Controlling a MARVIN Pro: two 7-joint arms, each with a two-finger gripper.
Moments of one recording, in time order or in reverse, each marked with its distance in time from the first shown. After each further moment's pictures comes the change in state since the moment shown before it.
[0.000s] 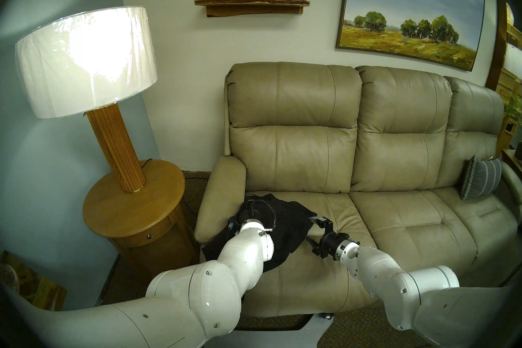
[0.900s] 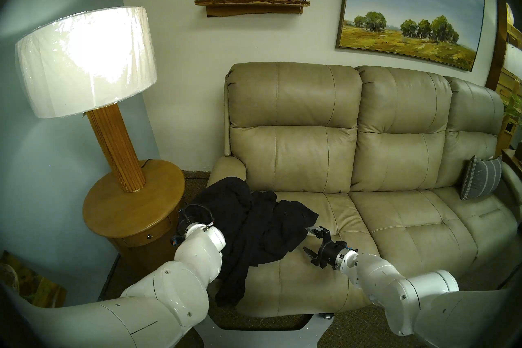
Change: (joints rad) left arm 0.037 0.184 -0.317 -0.097 -0.229 -0.074 0.051; right arm -0.046 0.000 -0.046 0.004 -0.059 0.040 0.029
